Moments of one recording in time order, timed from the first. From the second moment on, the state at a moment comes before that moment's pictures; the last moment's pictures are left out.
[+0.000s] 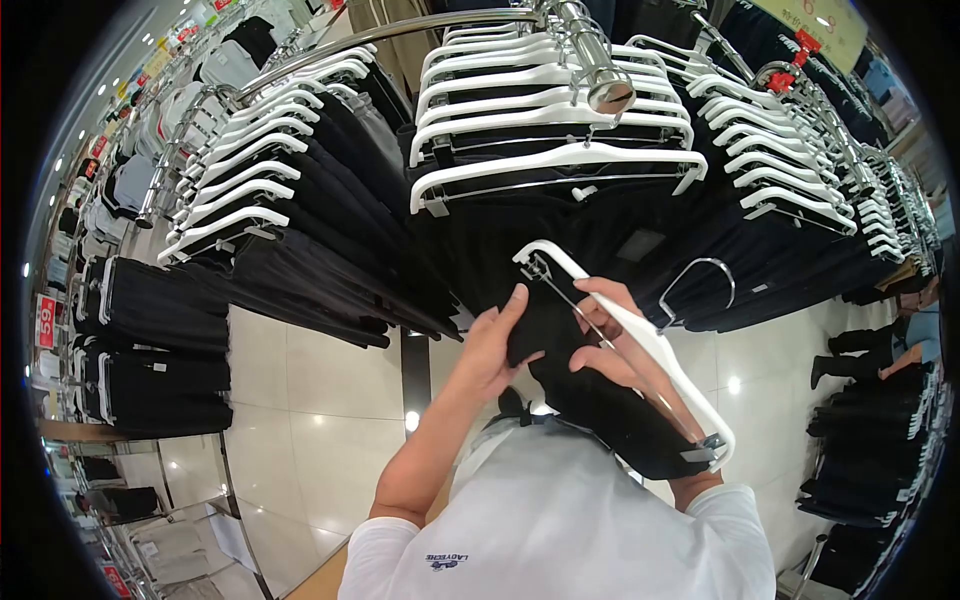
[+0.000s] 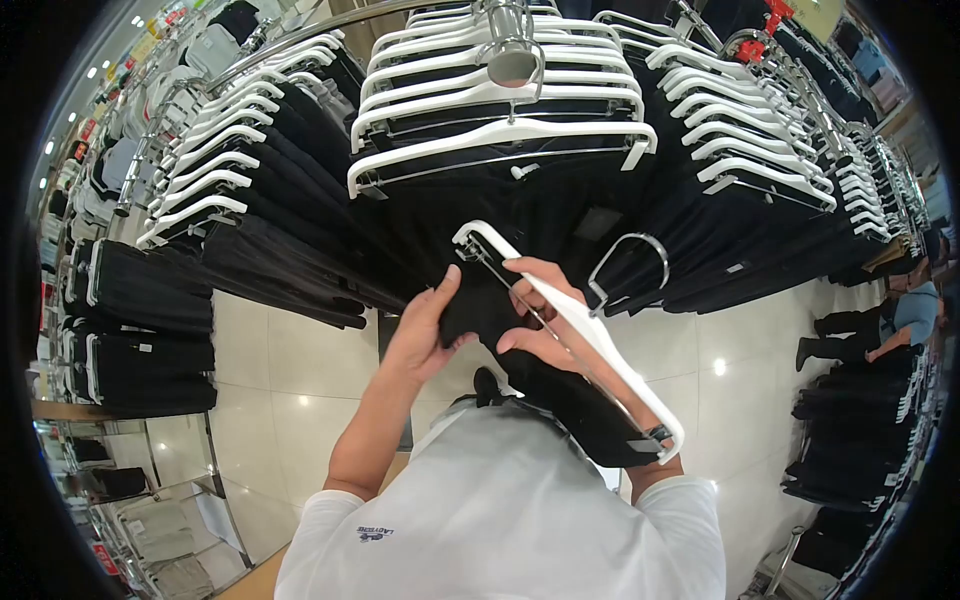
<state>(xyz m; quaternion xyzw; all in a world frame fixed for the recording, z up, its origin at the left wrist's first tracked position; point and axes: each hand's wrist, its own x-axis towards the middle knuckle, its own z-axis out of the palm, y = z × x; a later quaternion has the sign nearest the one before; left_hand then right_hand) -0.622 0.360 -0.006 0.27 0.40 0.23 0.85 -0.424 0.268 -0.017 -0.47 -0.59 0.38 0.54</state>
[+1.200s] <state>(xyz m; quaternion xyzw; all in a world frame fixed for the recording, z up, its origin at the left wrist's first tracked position) -0.667 0.347 -0.035 -0.09 0.21 0.37 0.90 -0.423 0.269 -0.019 -0.38 -0.19 0.49 0.76</state>
